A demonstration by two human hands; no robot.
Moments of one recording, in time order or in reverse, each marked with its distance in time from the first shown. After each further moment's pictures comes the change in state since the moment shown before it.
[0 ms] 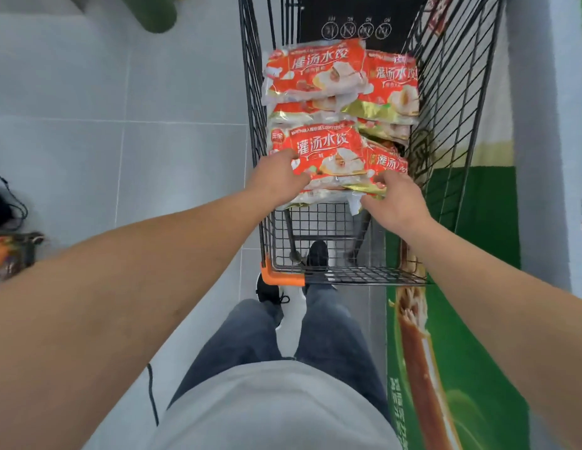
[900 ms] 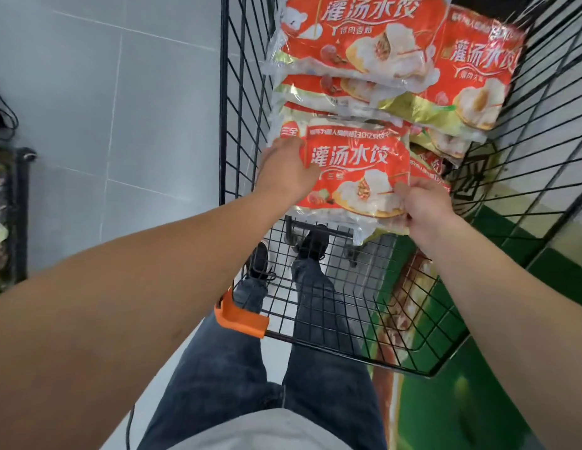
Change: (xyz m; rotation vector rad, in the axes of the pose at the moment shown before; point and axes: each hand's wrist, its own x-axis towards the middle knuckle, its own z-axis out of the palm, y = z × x) left_hand 0.128 -0.012 0.065 -0.120 0.054 -0.340; right_hand 0.173 0.041 0.031 0.803 -0.172 0.653
